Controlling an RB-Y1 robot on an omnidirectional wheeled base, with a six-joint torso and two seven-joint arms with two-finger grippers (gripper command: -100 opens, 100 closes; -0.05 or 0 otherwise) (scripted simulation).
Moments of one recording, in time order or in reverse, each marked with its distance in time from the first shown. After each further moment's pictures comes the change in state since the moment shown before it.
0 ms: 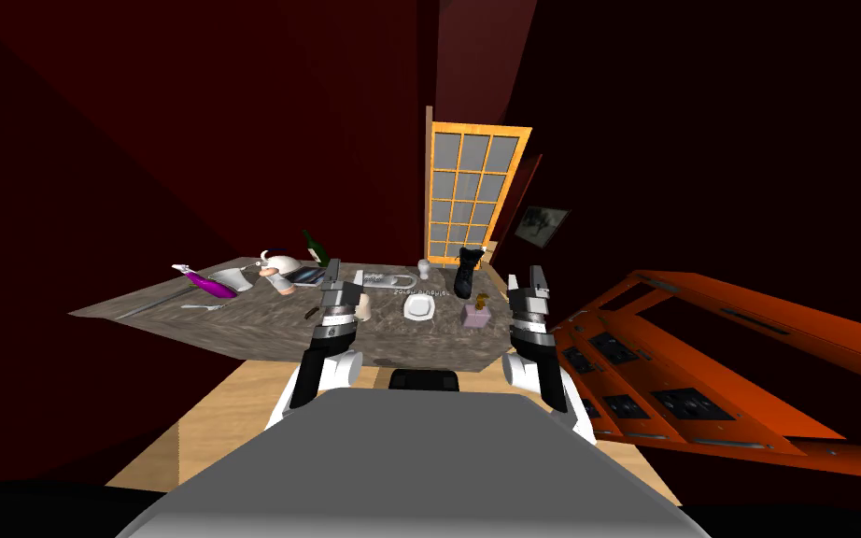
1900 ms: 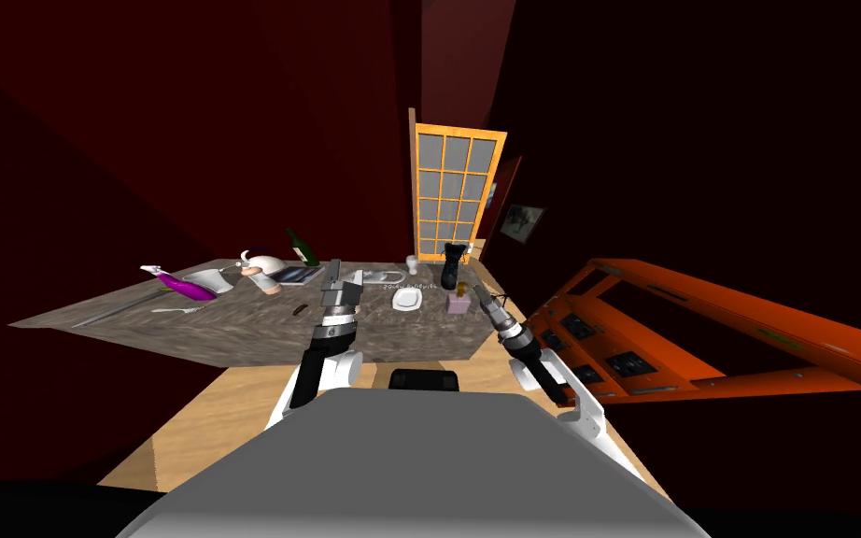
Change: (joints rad) left arm 0.000 0.000 0.000 0.000 0.000 0.000 0.000; right arm -0.060 -0.500 0.169 0.155 0.219 -0.158 0.045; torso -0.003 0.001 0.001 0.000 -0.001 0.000
